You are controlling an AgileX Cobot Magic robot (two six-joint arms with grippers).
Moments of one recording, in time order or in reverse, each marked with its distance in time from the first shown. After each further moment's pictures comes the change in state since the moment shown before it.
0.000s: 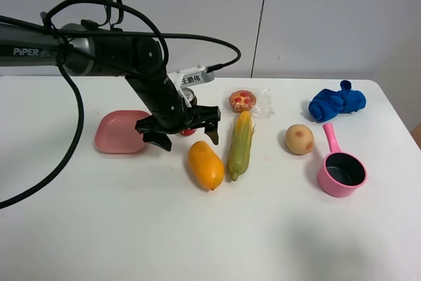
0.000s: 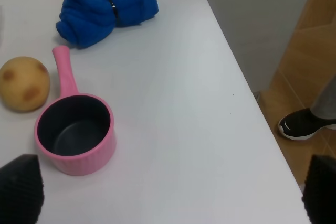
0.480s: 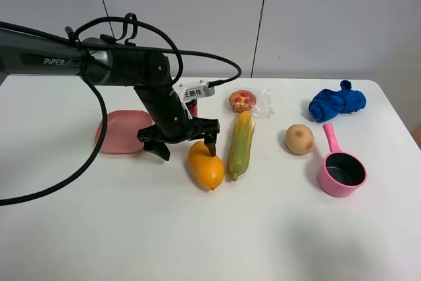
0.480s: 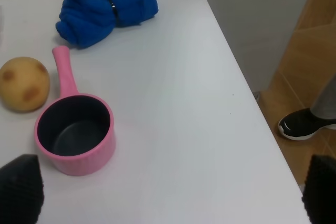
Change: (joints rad) left arm 0.000 0.082 -0.036 0.027 0.026 -0.015; right arm 0.000 0.000 0.000 0.000 0.000 0.000
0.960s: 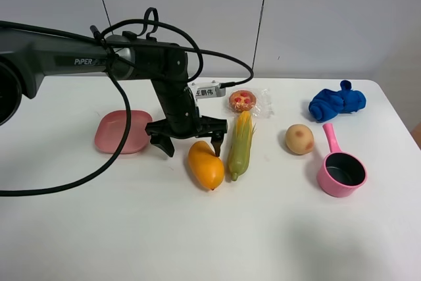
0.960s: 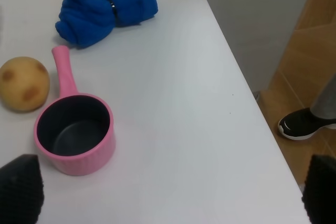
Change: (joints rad) left arm -0.027 0.095 -0.162 0.086 0.145 -0.048; right arm 0.000 0.000 0.000 -0.001 0.000 0.000
